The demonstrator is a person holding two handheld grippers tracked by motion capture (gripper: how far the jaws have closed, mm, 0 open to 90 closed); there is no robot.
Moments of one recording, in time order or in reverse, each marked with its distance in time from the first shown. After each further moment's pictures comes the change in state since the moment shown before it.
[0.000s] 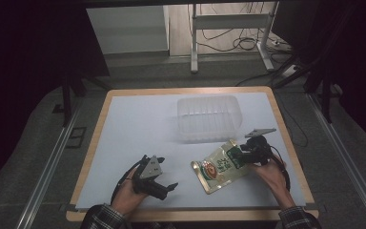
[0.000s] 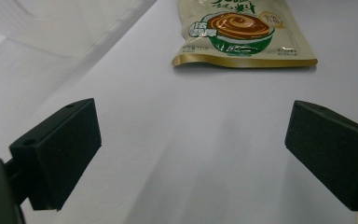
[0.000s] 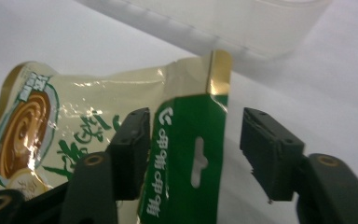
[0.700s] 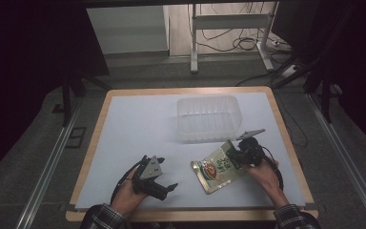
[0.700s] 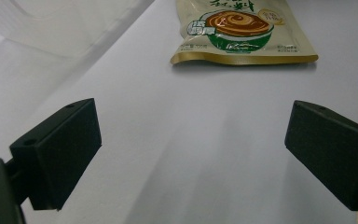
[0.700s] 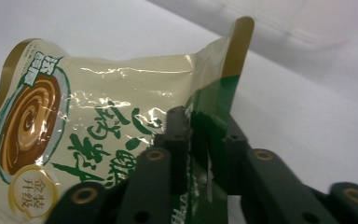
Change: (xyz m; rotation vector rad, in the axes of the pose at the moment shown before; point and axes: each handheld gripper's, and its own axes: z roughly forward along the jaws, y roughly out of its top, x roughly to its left) left arm -0.001 0.000 0.000 0.004 0.000 0.006; right arm 0.013 0.002 0.017 0.082 0.028 -0.037
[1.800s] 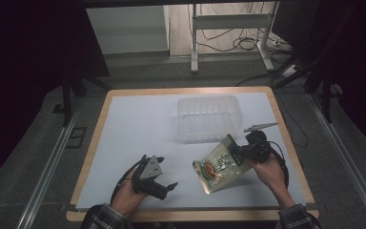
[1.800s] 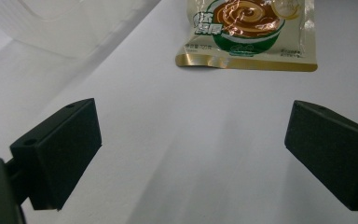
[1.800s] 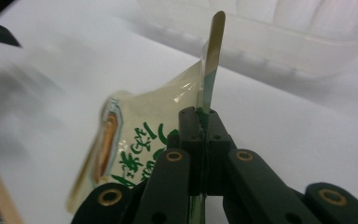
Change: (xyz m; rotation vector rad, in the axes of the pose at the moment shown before) left arm 0.001 0.000 -0.002 -0.006 0.014 -0.002; right arm 0.010 0.019 -0.046 -0.084 0.106 0.124
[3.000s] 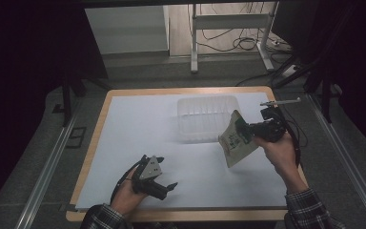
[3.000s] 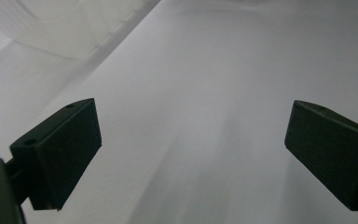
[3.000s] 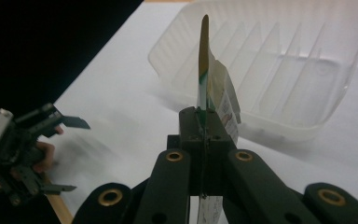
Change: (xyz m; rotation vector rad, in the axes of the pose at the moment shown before) left arm -0.001 0.001 0.000 0.000 -0.001 0.004; right arm 0.002 0.057 -0.064 -0.148 0.071 0.125
